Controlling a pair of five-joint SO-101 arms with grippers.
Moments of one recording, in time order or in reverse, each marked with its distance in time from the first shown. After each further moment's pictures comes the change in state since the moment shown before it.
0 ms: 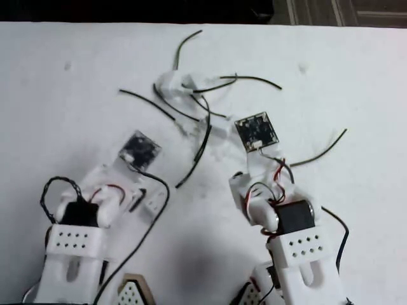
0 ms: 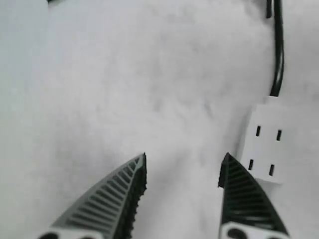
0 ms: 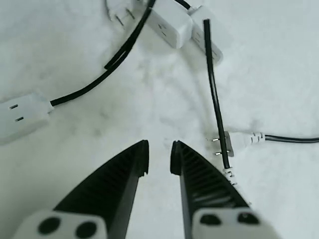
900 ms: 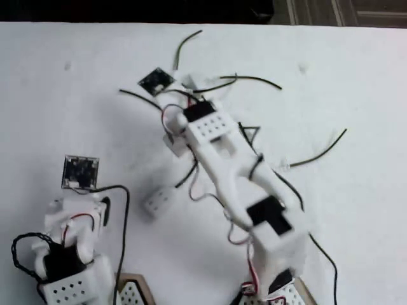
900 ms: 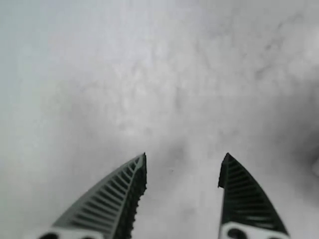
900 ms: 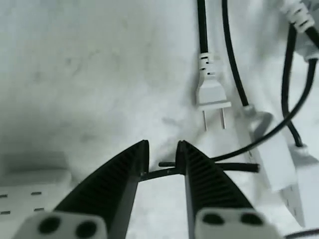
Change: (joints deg) left arm -22.3 -38.4 15.0 15.0 6.5; right arm -13.7 81.4 -65.1 2.2 7.4
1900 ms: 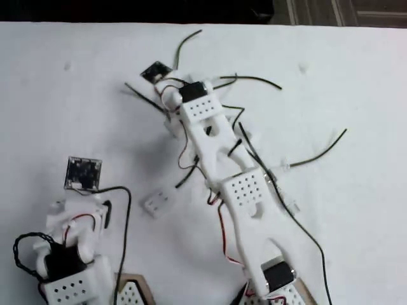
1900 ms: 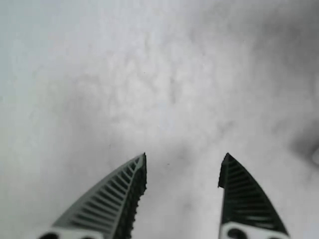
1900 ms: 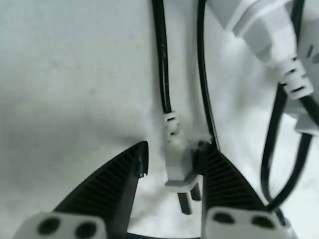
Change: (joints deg) left arm 0.0 0.1 1.1 0.6 -1.2; right arm 4.3 42.3 -57.1 19.2 5.9
